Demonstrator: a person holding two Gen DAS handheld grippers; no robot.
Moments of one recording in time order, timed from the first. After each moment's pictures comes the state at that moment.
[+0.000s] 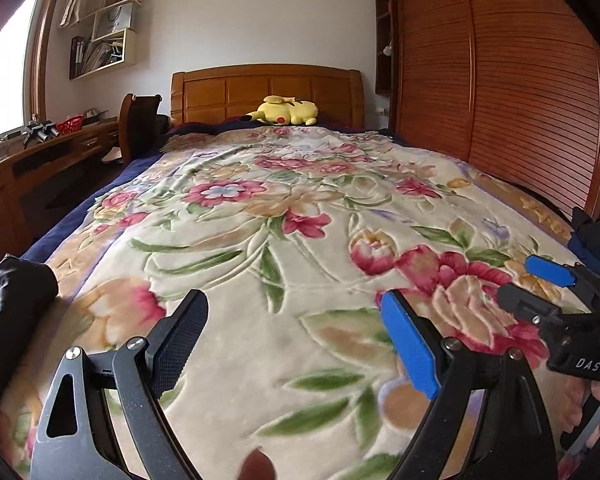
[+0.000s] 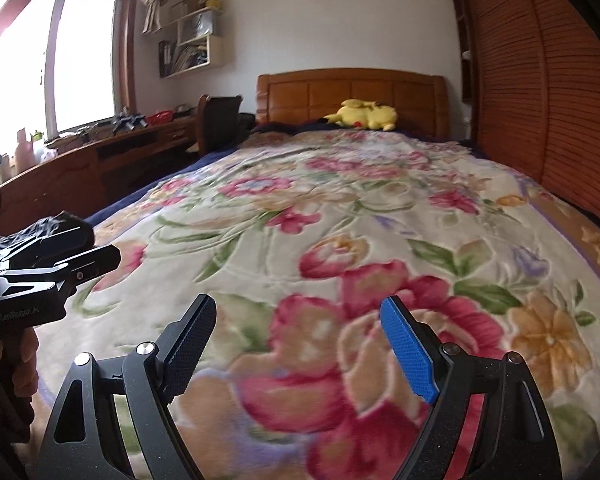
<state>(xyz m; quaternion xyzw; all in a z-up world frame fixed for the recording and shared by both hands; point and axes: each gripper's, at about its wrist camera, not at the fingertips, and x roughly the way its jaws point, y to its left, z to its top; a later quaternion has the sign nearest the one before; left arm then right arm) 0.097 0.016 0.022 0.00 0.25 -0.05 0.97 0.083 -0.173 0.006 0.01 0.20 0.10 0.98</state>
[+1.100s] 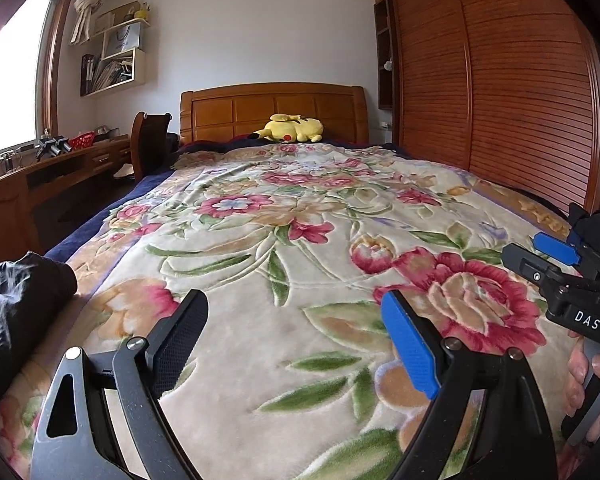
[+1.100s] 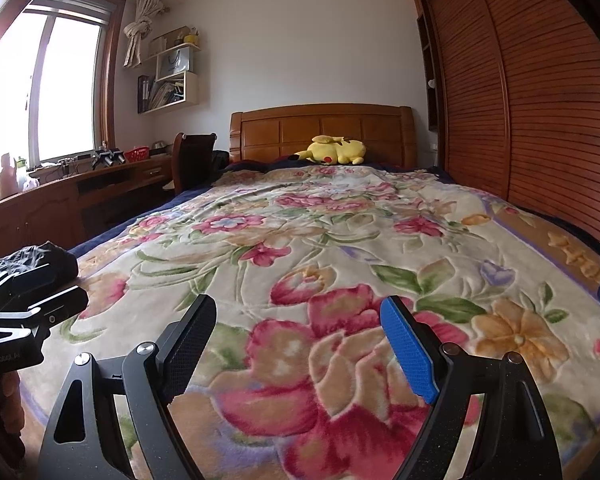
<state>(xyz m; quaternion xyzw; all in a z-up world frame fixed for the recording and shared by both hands) 0.059 0.013 0.022 0.01 0.21 -0.03 0.98 0.035 -0.181 0.007 0.03 0.14 0.06 0.99</state>
